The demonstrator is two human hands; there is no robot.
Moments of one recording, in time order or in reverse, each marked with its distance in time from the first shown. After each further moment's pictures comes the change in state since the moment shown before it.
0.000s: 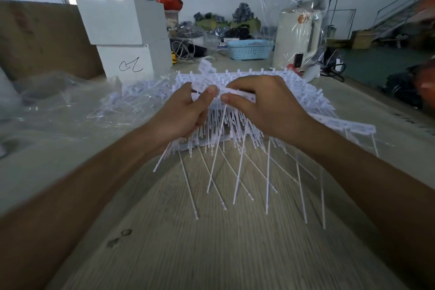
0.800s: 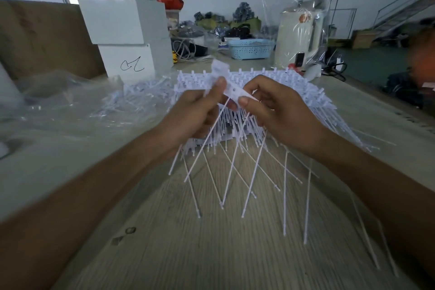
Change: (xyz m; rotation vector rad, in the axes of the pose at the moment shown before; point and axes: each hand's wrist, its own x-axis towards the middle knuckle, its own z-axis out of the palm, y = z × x) left_hand -0.007 0.003 0.011 -0.140 -0.027 -0.010; right_hand -0.027 0.002 -0.005 0.288 -0.002 0.106
